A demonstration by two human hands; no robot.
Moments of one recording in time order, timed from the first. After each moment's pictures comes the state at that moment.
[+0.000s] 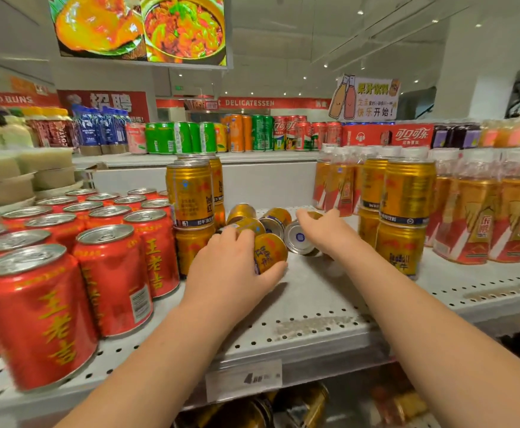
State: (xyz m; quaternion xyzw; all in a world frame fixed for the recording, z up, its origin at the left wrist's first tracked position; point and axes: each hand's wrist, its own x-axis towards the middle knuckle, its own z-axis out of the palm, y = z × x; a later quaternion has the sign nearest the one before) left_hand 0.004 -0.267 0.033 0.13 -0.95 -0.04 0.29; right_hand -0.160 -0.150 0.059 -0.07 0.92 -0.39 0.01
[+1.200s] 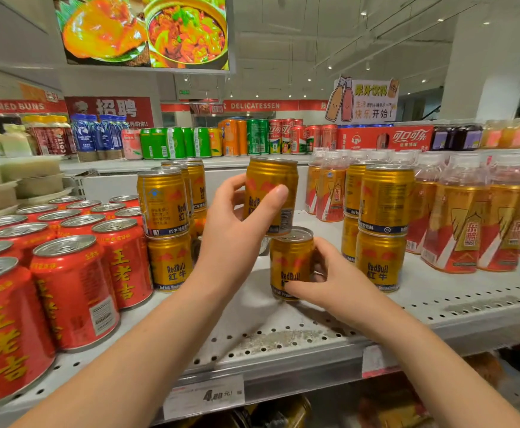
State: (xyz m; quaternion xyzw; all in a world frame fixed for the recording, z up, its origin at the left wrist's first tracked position) left_hand -0.030 -0.224 0.075 -0.02 -0.70 -0.58 0.42; right_hand -0.116 -0.071 0.017 -0.36 0.77 -0.52 0.05
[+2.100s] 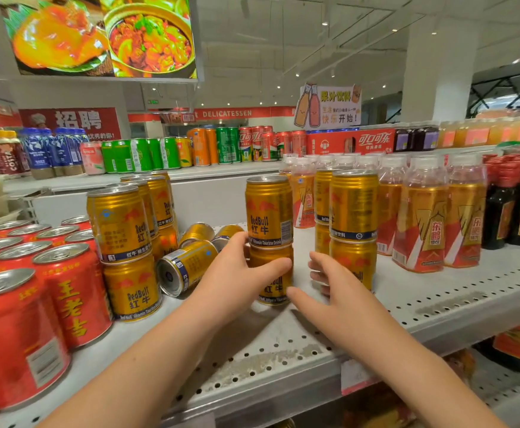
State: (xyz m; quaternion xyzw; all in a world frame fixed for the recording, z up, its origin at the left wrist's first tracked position) left_hand -0.070 -0.223 0.040 0.02 -0.85 -0.48 0.23; right_hand -0.108 -0.043 0.009 -0.26 0.86 -0.44 -0.05
